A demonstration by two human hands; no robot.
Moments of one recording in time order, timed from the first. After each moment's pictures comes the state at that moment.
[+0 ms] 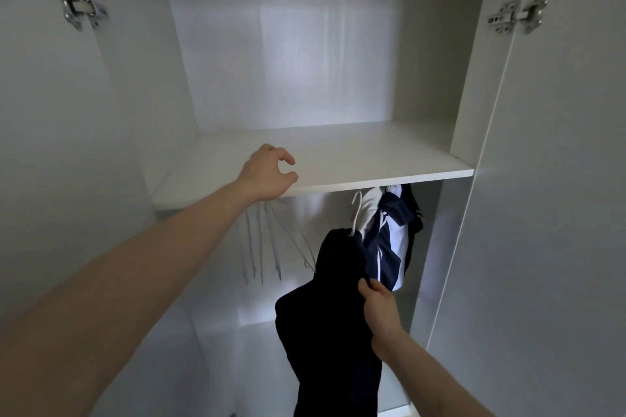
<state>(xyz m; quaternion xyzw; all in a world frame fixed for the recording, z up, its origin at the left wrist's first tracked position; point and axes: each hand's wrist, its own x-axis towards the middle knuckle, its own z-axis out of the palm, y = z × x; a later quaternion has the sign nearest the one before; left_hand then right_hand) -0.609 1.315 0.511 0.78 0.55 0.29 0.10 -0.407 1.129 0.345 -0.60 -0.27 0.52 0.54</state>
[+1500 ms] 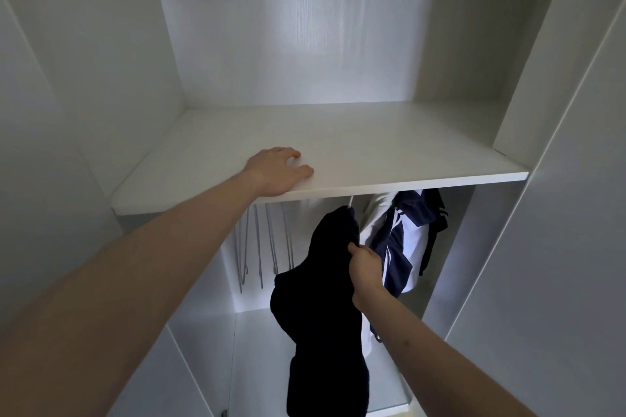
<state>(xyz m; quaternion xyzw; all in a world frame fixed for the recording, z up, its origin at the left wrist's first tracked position) -0.599 1.429 0.470 0.78 0.60 0.14 0.10 -0.419 1.309 0.322 -0.62 -0.22 0.50 0.56</state>
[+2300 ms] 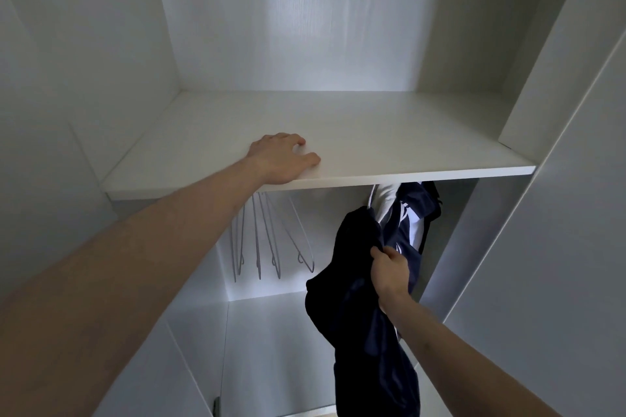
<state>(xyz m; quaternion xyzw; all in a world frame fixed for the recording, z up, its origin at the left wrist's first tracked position) -0.598 1.429 0.470 0.79 0.60 0.12 0.08 -0.382 1.305 0.284 -0.70 -0.27 0.37 0.55</state>
